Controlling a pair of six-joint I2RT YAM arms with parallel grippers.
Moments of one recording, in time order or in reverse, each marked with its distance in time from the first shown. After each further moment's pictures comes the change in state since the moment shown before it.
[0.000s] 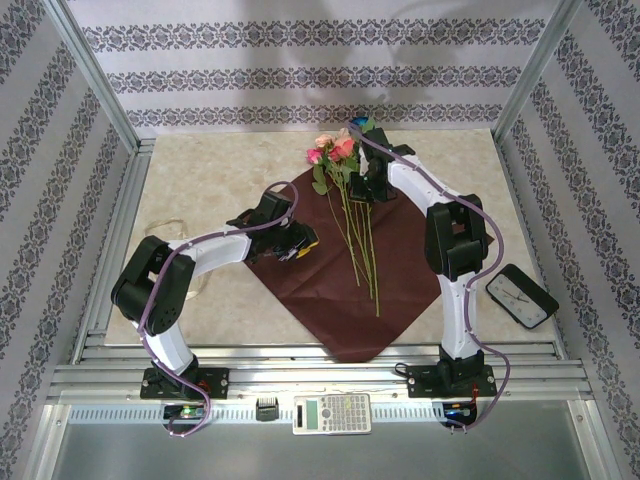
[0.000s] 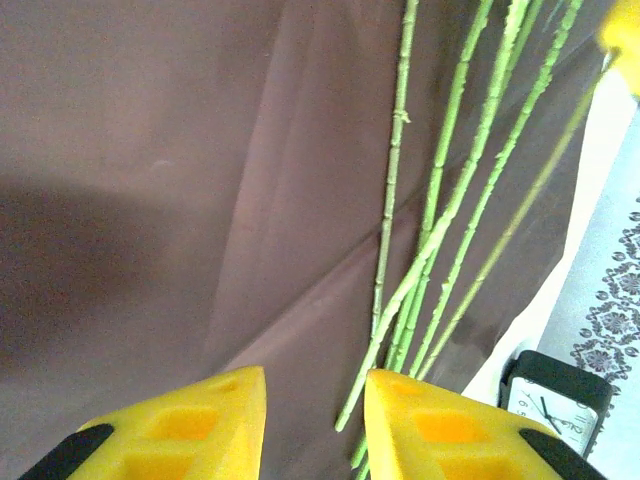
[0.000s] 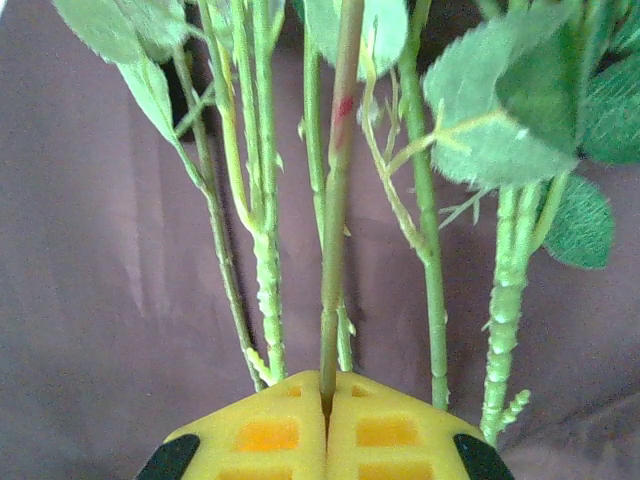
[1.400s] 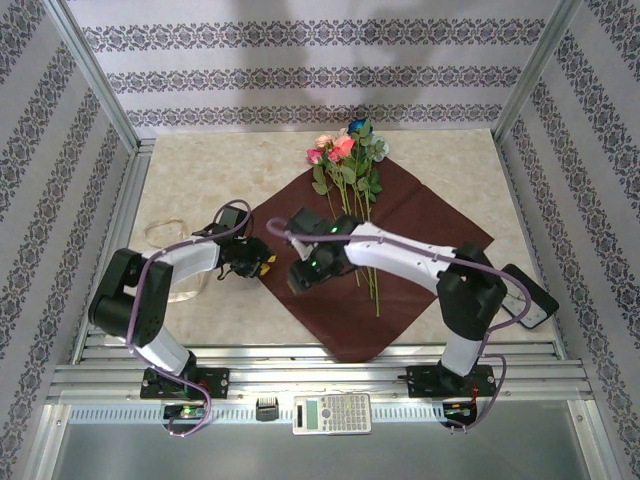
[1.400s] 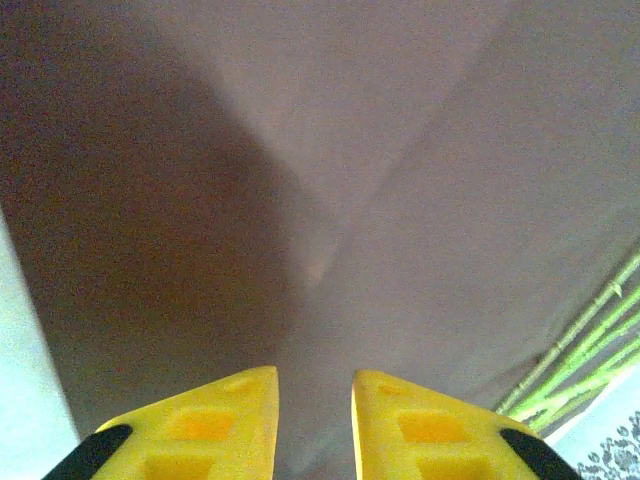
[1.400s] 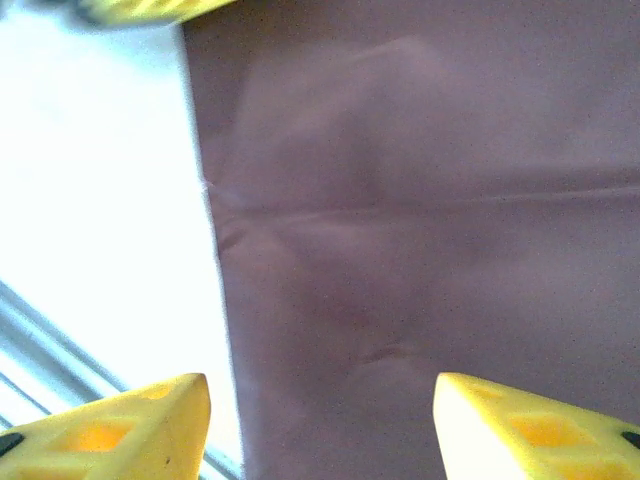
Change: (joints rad) left arm 0.217 -0.090 -0.213 -0.124 -0.012 -0.175; right arm 0.640 -0.401 -0.483 -0.014 0.097 -0.030
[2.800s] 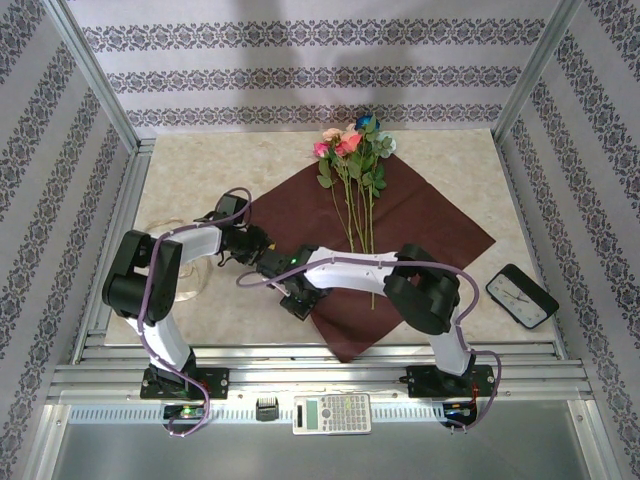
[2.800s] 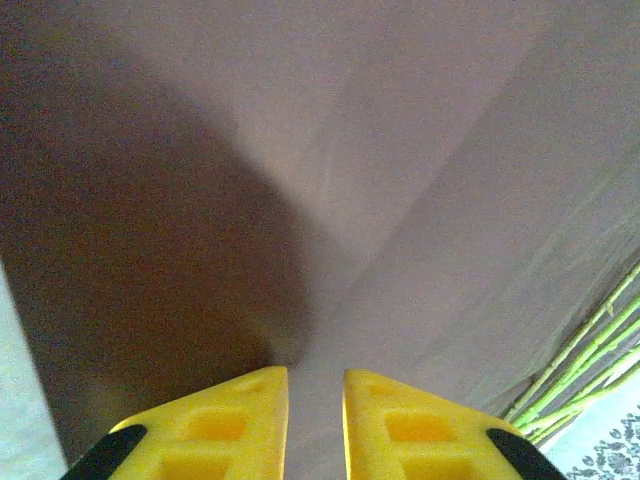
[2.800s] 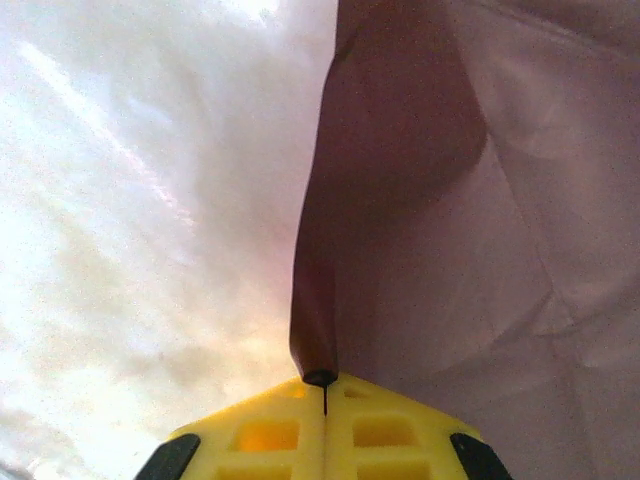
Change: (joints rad) left arm 0.058 0.099 0.120 -0.009 0.033 0.101; right arm 0.121 0.220 0.056 -0.054 0.129 -0.200
